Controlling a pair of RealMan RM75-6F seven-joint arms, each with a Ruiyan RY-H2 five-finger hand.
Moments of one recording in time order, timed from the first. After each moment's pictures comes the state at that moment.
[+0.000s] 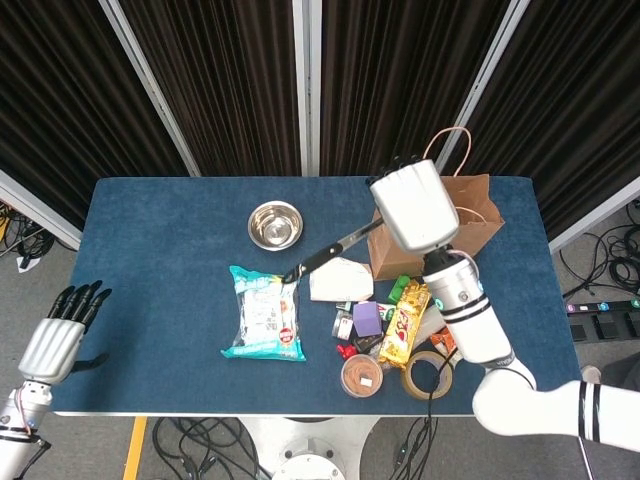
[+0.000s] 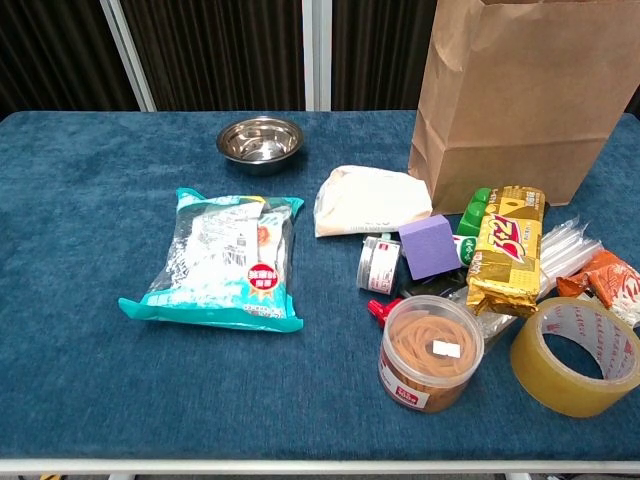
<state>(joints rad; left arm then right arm) -0.18 -1.26 0.03 -1.31 1.58 1.41 -0.10 0.92 -1.14 0.53 -1.97 -0.93 1.19 -0.99</state>
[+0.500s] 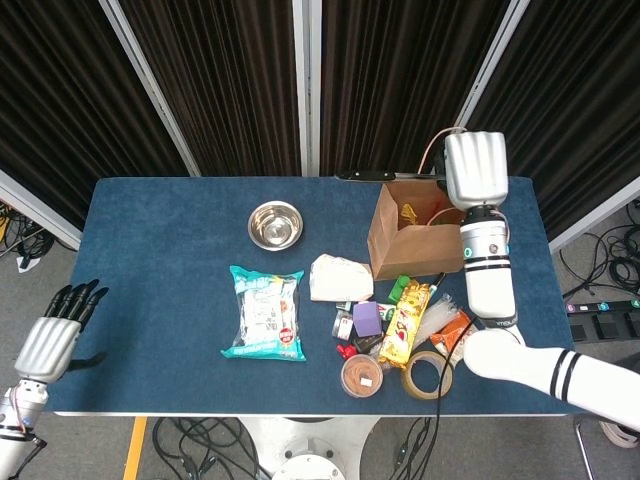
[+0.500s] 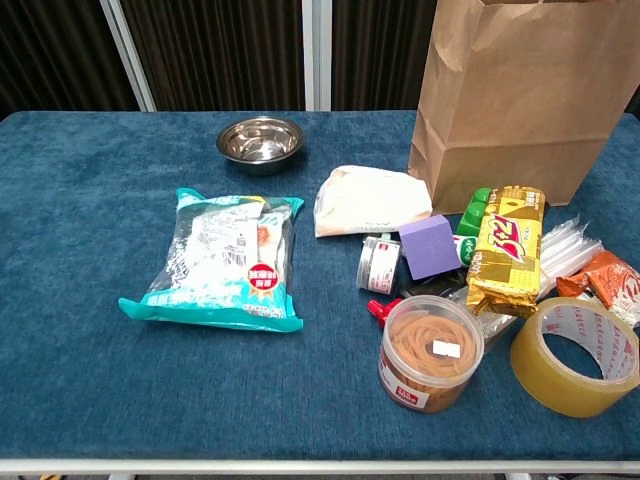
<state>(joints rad) -0.18 -1.26 0.03 -1.28 1.58 1.41 -0.16 0.94 -1.26 0.51 -1.65 -0.69 1.23 -0.80</state>
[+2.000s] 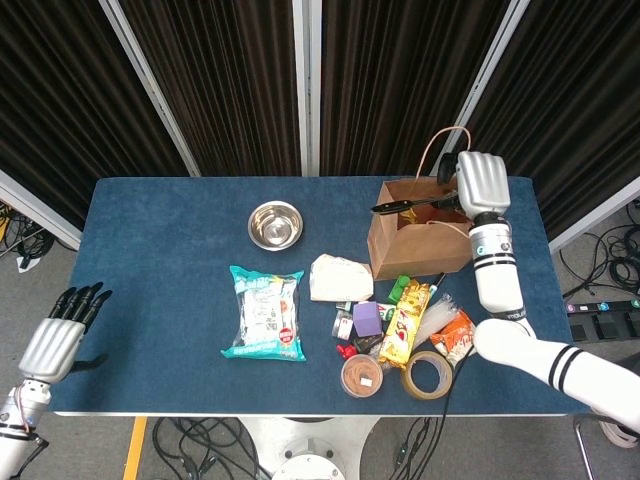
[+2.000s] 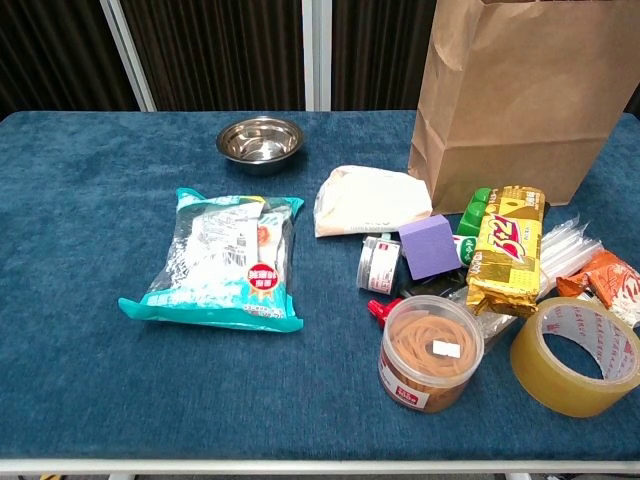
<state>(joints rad) -0.19 -1.28 0.04 -1.25 1.59 1.39 -0.14 0.89 -1.31 0.46 -1.46 -0.68 1.04 -0.41</state>
